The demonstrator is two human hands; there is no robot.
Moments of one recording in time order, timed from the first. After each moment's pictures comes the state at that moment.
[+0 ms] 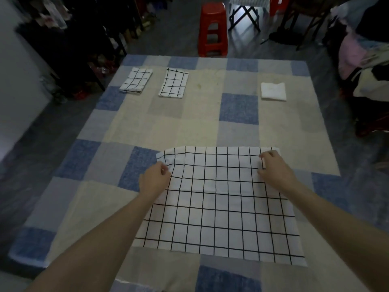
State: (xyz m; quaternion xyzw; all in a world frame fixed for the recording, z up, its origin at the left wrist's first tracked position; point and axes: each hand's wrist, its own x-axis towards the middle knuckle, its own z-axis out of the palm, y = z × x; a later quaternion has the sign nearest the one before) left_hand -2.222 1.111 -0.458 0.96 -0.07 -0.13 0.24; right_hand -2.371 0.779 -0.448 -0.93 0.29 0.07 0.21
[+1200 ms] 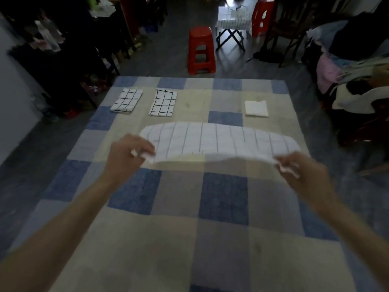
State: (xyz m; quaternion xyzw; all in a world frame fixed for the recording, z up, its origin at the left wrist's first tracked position) left_hand -2.177 1.107 -0.306 0.82 -0.41 0.06 0.39; right_hand -2.440 0.756 -0.329 -0.91 0.11 -0.27 0.30
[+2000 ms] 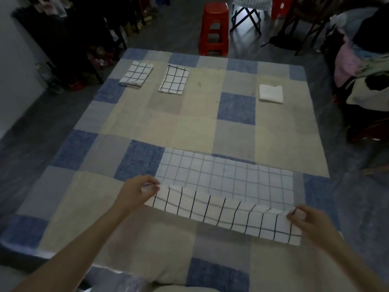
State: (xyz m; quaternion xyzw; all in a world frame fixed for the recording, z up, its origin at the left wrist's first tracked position) left_hand -2.259 1.182 -0.434 0.89 -0.25 -0.12 0.36; right_hand -2.537 0.778 -0.425 -0.88 0.34 0.04 0.33
